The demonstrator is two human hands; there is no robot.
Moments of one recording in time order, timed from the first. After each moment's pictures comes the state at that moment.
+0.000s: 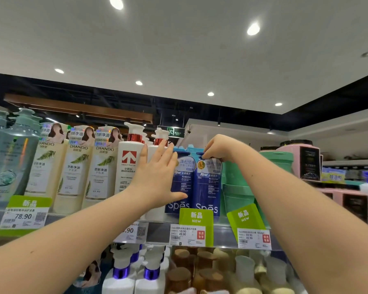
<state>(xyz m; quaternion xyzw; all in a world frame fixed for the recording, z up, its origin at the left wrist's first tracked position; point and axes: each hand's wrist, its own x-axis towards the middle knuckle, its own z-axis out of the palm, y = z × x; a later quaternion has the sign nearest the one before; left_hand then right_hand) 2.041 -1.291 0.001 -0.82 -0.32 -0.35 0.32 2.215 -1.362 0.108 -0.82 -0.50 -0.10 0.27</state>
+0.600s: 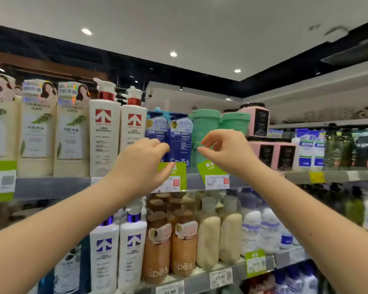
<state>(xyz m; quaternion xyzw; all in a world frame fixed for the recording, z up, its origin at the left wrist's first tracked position) 1.997 -1.344 -0.046 -0.86 -0.07 -0.48 0.14 2.143 -1.493 -0.008 -0.74 -0.50 -0.29 0.35</state>
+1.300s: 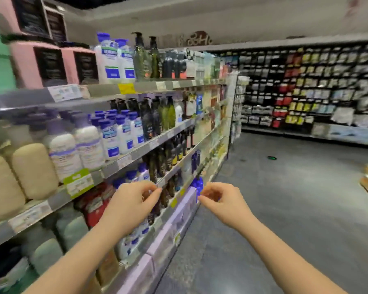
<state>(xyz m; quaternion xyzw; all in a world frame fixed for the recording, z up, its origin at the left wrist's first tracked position) 2.149 -1.663 -0.269 -0.92 0.17 -0.21 -0.27 2.148 -1.898 -0.292 -0.89 -0.10 -0.15 0.41</state>
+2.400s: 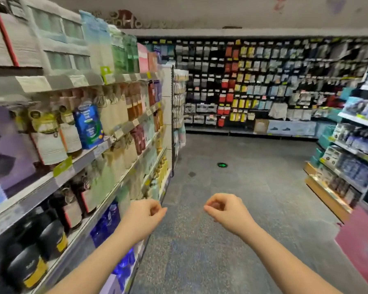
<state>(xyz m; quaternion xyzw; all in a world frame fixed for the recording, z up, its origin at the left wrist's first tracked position) 2.894 -2.158 -0.330 -0.92 0.26 0.00 -0.31 2.800 -2.380 -0.324 -0.90 0.12 -0.12 0.40</state>
